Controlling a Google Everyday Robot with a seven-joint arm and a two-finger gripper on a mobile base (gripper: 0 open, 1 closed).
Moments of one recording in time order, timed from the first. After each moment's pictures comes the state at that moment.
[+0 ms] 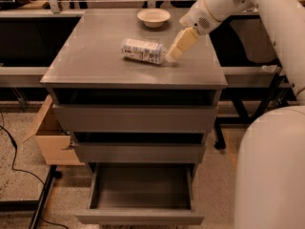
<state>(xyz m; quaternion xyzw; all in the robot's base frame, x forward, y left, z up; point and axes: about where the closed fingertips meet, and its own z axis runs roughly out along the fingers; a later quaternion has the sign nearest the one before) 0.721 -0.084 0.923 -0.57 0.74 0.15 0.33</state>
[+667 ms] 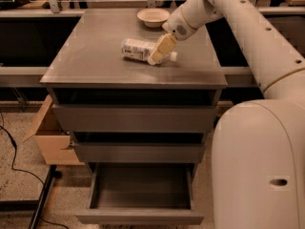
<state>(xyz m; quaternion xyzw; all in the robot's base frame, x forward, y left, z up) 0.763 -0.031 0.890 -0.57 0.73 0.16 0.34</state>
